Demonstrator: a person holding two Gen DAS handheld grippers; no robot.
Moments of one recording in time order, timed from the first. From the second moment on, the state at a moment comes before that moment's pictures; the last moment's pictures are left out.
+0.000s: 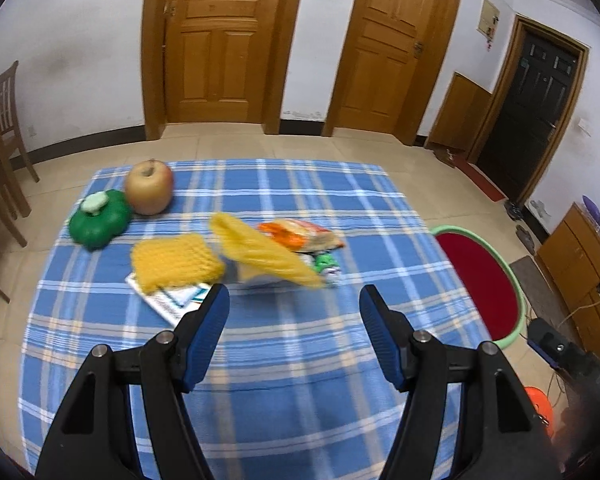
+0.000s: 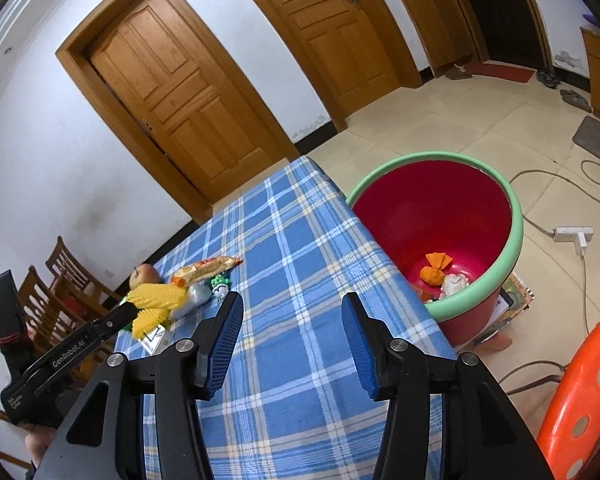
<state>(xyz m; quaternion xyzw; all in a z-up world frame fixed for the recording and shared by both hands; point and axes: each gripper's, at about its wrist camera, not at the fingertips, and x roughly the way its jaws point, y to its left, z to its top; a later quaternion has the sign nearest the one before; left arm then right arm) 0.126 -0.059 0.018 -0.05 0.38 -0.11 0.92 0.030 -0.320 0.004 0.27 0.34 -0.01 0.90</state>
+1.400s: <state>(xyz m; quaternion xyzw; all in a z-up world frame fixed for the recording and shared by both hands) 0.211 0.067 -0.046 -0.14 0.41 -0.09 0.90 0.108 -0.201 -0.009 0.18 0.40 0.00 0.90</state>
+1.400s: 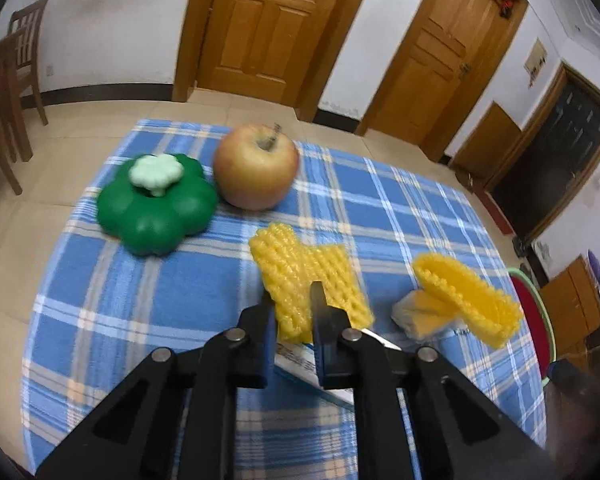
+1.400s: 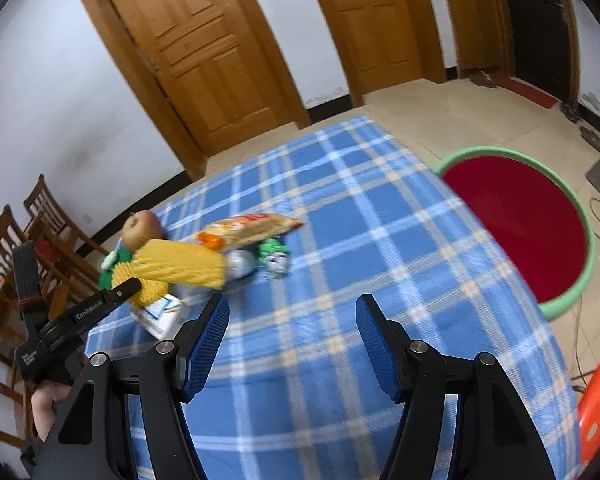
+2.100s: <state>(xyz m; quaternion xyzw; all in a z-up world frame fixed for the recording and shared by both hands) 0.209 0.092 -0.042 -0.17 0.39 -0.06 0.90 0.174 -0.107 -0.020 0.01 0.42 0.05 0.91</state>
